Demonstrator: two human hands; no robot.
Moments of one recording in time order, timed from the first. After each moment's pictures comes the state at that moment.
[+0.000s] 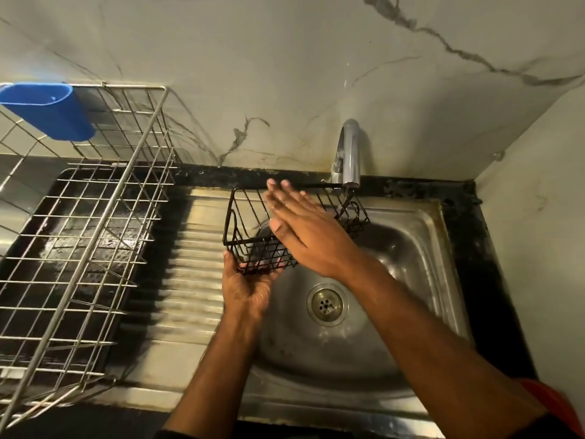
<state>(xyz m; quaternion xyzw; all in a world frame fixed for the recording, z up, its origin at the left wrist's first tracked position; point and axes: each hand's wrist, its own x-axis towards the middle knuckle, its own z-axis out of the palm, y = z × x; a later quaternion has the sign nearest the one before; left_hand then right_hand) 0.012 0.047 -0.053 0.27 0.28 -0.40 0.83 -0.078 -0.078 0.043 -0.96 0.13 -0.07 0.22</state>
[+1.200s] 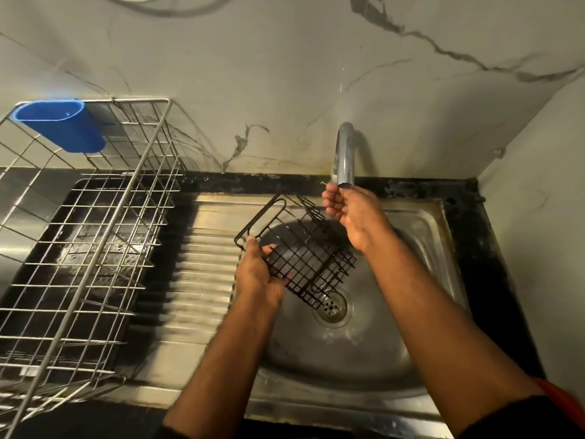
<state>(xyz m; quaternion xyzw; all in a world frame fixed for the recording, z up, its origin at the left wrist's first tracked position) -0.019 0.024 0.024 0.53 0.24 -0.39 0.71 -0.090 -0.140 0.033 -0.43 0.45 -0.25 0.74</state>
